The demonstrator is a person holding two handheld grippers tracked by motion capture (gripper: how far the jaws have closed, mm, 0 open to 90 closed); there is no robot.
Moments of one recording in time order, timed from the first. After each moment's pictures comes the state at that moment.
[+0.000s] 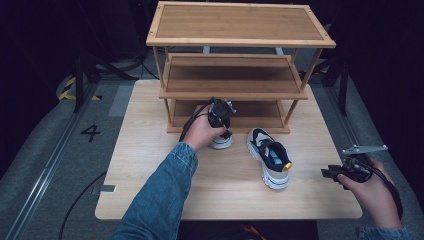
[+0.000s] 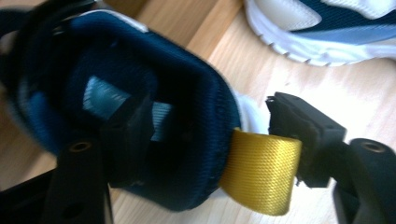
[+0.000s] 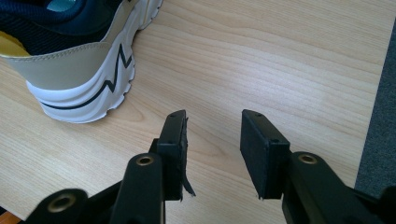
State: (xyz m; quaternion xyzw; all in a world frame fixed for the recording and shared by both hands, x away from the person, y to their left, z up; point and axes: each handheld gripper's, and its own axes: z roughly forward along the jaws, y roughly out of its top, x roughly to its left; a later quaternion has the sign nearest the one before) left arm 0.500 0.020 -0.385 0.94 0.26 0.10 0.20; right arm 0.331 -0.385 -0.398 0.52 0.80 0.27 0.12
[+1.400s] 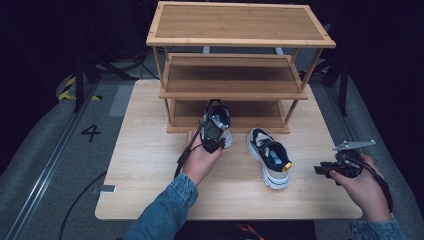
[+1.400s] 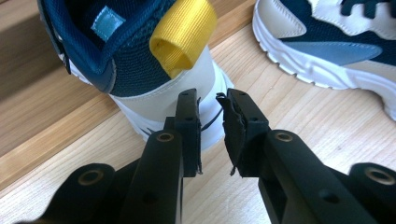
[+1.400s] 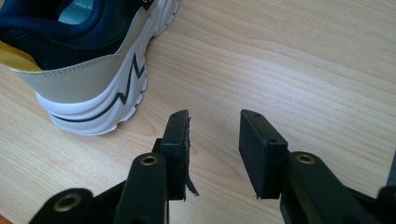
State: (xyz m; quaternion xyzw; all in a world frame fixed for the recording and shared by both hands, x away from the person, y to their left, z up) left arm 0.426 0.030 -0.409 0.85 0.40 0.17 0.30; right arm 0.344 -0.369 -0.400 0.51 0.81 0.27 0.12
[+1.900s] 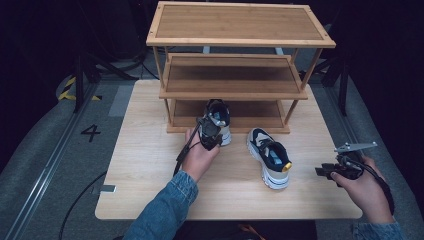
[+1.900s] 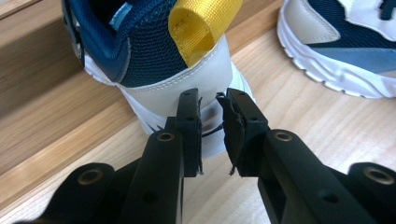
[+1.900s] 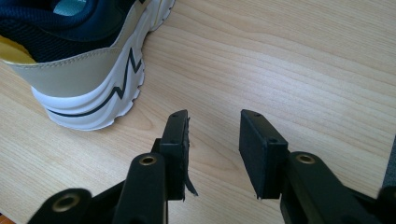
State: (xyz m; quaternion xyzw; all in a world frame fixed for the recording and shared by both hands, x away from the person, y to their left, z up) left arm 0.439 0.039 -0.414 0.84 0.41 0.19 0.31; right arm 0.340 -0.372 -0.402 0.51 0.81 0.27 0.12
